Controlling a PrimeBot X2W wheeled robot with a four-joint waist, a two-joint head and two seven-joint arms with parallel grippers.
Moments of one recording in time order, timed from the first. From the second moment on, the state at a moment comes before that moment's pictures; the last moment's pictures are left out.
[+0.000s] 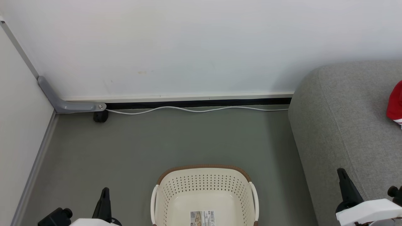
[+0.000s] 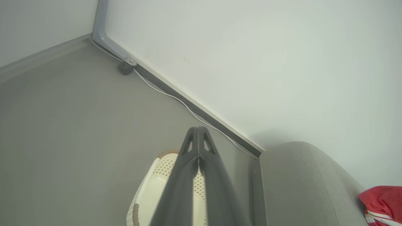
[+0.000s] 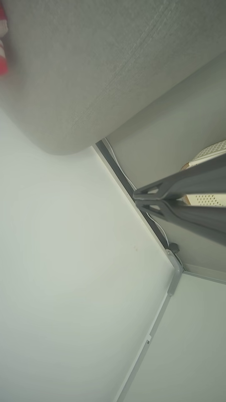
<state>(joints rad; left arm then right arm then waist) 0.05 0.04 -0.03 0.31 -0.78 0.02 -0.11 -0.03 -0.16 0.07 0.33 0.89 0.13 -0.11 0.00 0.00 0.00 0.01</state>
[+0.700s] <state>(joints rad) 0.03 0.04 0.00 0.30 -1.01 -0.02 -0.05 -0.03 -0.13 0.02 0.32 1.09 0.13 -0.06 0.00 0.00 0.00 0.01</state>
